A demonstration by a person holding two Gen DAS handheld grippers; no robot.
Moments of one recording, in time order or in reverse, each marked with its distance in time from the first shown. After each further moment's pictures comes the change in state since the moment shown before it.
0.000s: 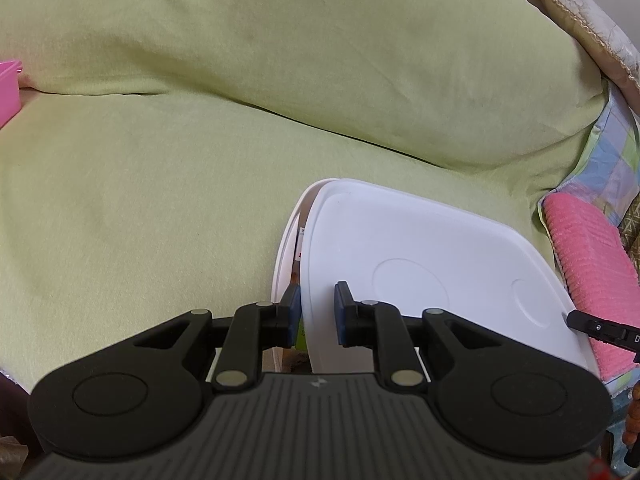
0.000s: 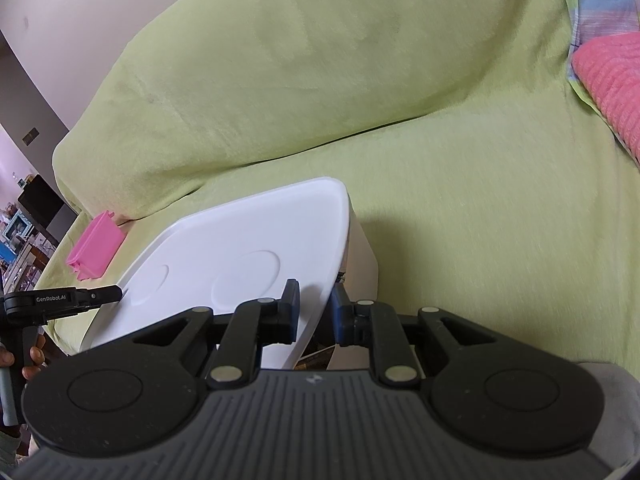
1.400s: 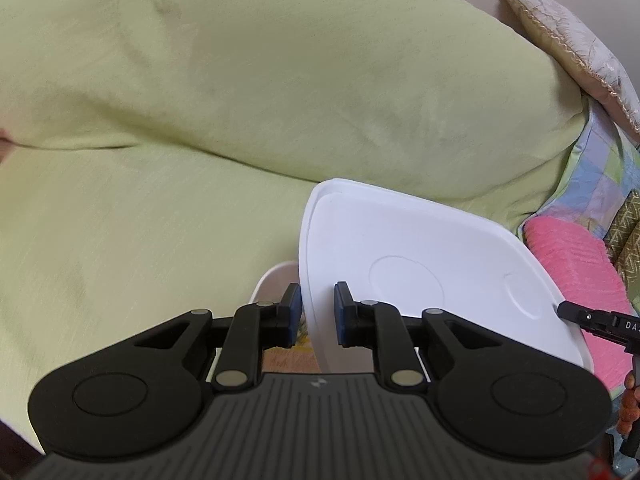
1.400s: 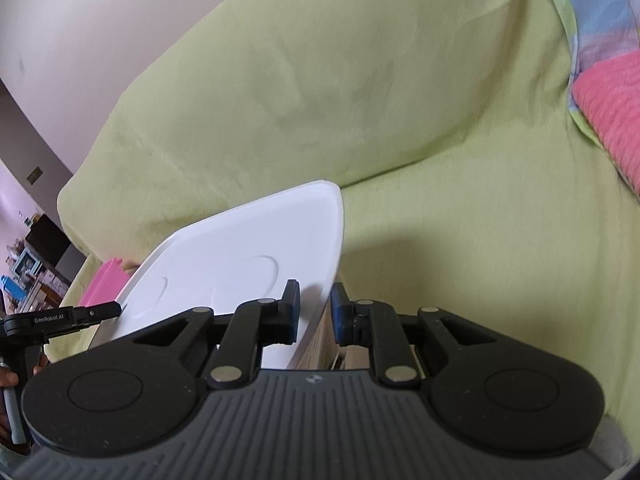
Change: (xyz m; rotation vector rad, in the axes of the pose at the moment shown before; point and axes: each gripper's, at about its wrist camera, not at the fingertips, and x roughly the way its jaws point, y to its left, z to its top) left arm -0.010 -0.030 0.069 0.052 -0.048 -0.028; right arm -0.008 -0.012 0.055 0.062 -0.061 0.030
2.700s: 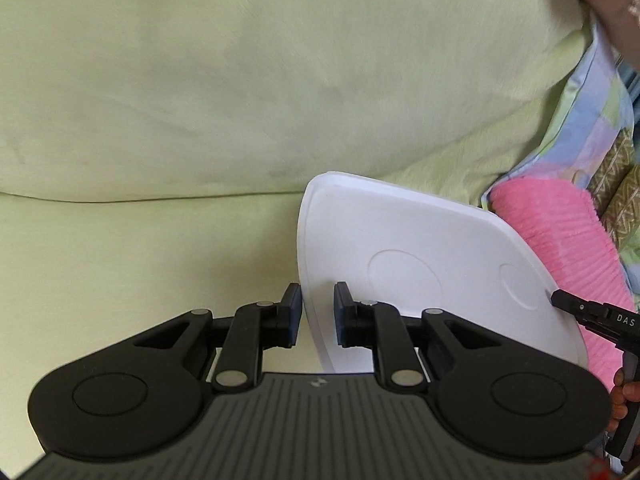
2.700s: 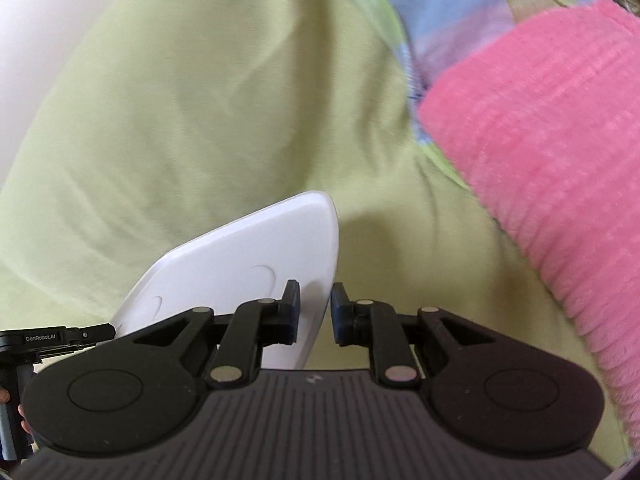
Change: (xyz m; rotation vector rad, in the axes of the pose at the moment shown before) left arm 0.221 -0.173 0.073 0.176 0.222 -0.162; right arm 0.029 -0.183 0.098 0.241 -0.130 -0.224
